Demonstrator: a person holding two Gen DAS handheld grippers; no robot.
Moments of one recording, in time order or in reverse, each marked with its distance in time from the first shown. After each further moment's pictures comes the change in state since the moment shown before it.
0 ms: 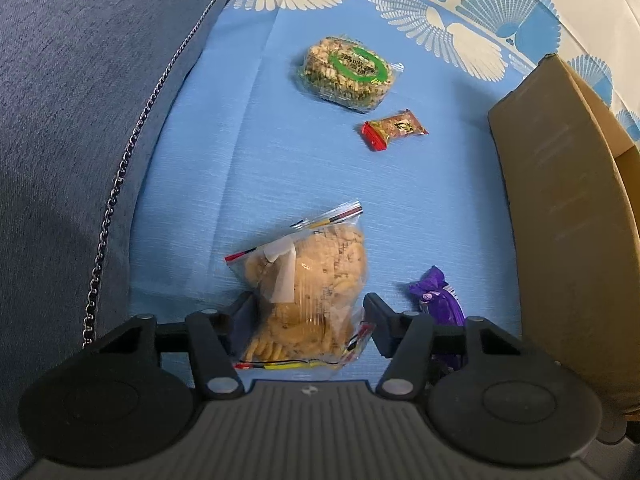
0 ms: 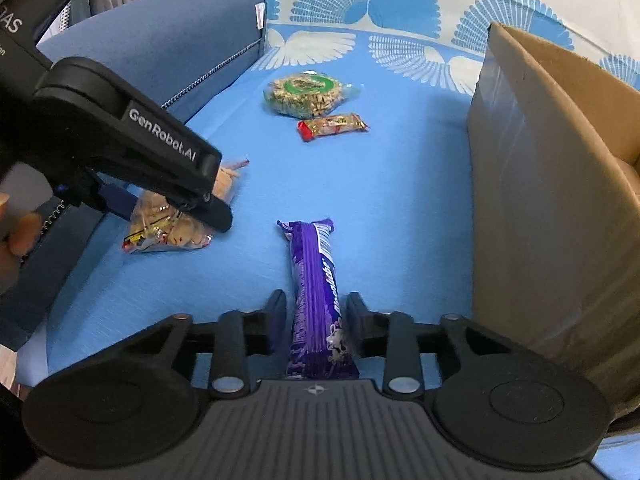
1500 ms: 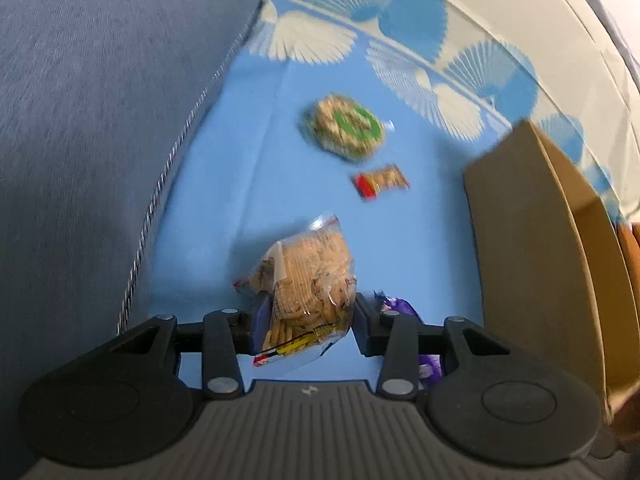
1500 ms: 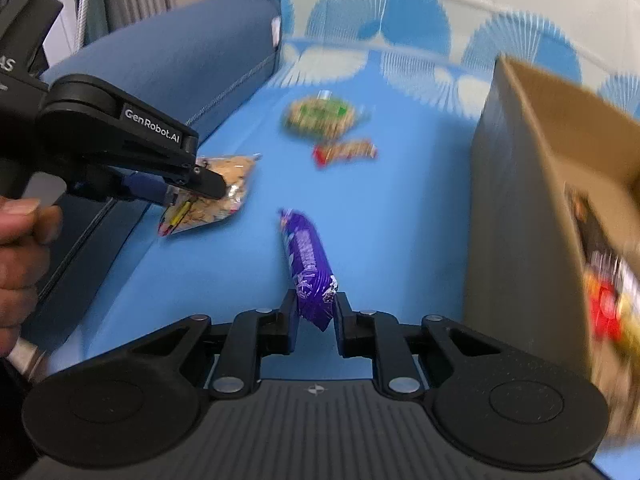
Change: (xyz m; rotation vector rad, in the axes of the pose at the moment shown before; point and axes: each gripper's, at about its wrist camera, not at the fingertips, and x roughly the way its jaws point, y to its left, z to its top) left arm -0.038 0.024 -0.016 -0.072 -0.136 -0.113; right arm -0.027 0.004 0.013 -0.011 0.027 0.044
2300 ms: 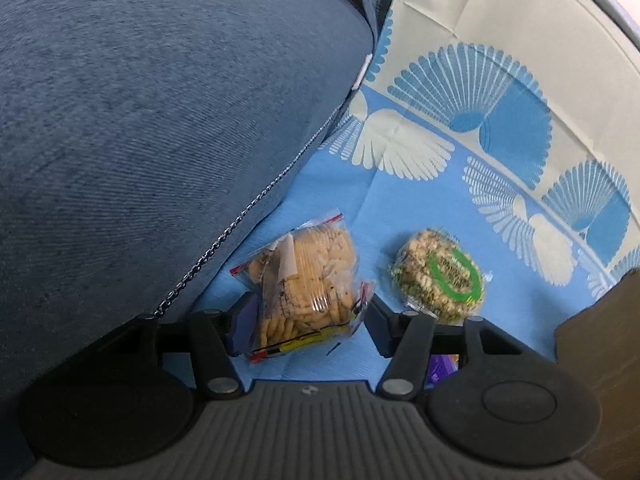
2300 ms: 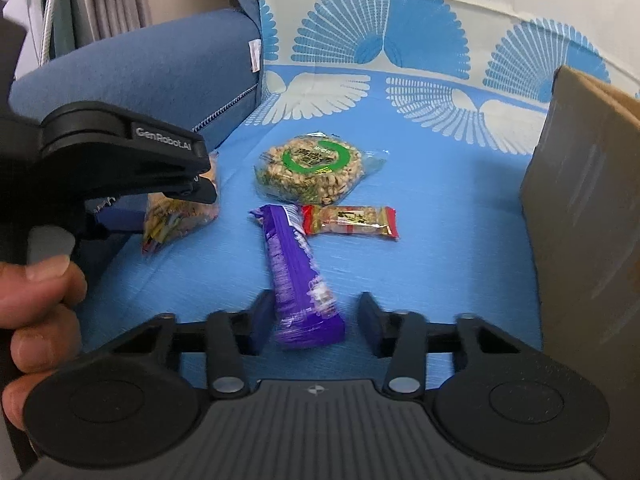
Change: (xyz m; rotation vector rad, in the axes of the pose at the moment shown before) left arm 0.073 0.009 0.060 -0.193 -0.333 0.234; right arm 0.110 -0.009 0.059 0.011 -0.151 -0.020
